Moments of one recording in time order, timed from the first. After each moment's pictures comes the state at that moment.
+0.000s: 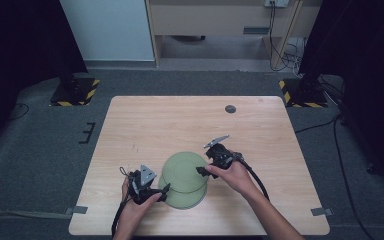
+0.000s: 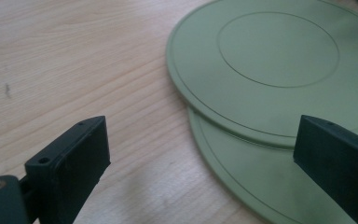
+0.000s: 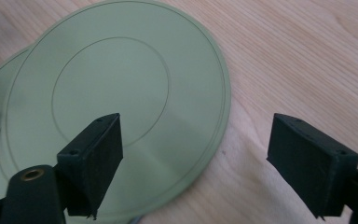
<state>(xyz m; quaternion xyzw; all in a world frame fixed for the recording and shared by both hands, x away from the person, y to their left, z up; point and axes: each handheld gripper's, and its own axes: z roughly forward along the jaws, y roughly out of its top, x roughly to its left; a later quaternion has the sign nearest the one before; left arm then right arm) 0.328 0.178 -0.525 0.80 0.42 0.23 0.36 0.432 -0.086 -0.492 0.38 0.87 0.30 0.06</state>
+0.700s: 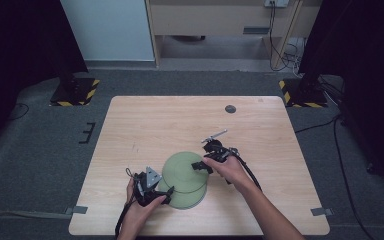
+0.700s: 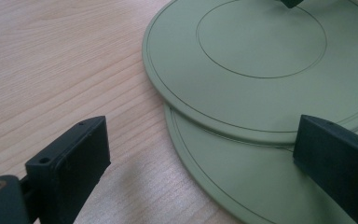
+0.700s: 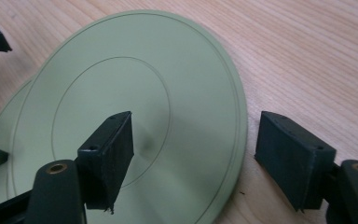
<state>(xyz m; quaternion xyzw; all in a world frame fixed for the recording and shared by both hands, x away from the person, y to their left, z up) 0.329 0.168 -0.531 0.81 0.42 0.23 0.35 0.459 -0.081 -0.514 0.41 0.85 0.33 -0.03</state>
